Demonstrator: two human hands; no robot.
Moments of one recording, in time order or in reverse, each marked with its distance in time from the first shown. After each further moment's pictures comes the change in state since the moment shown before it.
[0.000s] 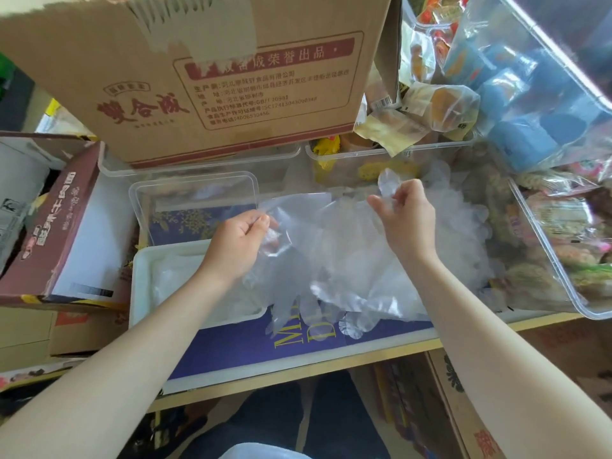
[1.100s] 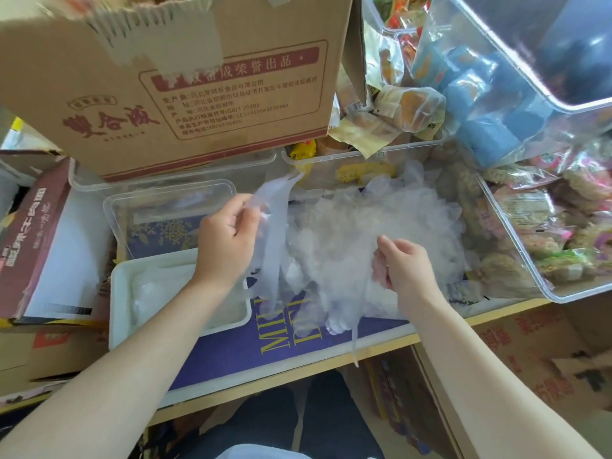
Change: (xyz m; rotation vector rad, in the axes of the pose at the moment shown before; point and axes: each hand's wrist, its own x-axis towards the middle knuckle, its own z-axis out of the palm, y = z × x) left_hand -0.001 0.027 0.013 -0.048 0.206 0.278; right_hand -0.057 0.014 -0.029 0.395 -0.126 0.474
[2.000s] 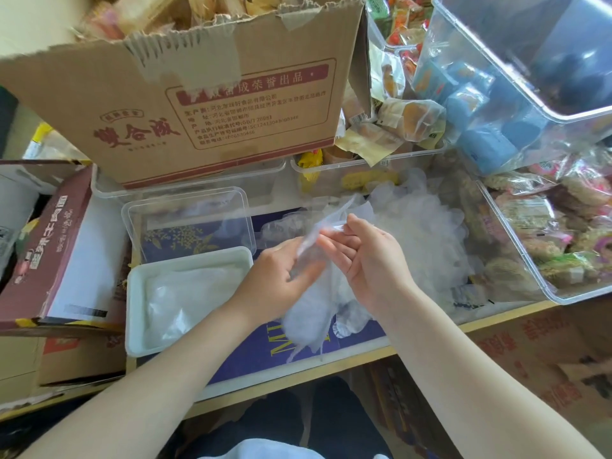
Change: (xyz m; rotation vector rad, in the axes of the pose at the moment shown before) left_hand -0.036 0.016 0.007 -0.030 -0.444 0.163; right_hand -0.057 -0.066 0.047 0.735 -0.298 0.175
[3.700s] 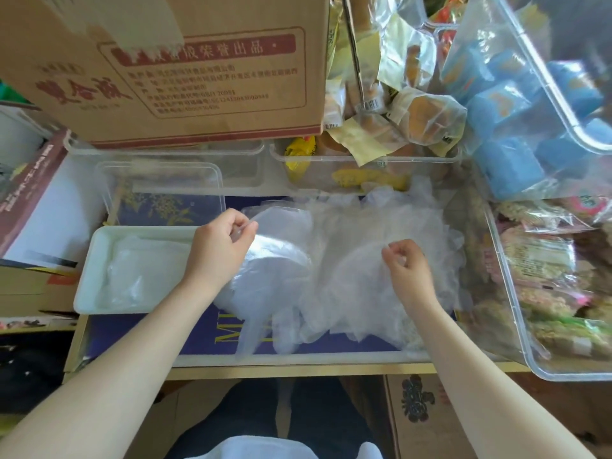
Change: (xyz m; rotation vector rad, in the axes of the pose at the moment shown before) left_hand 0.038 -0.012 0.035 0.270 0.483 -0.576; right_hand 0.128 -0.035 -0.181 -1.175 0.098 -0.323
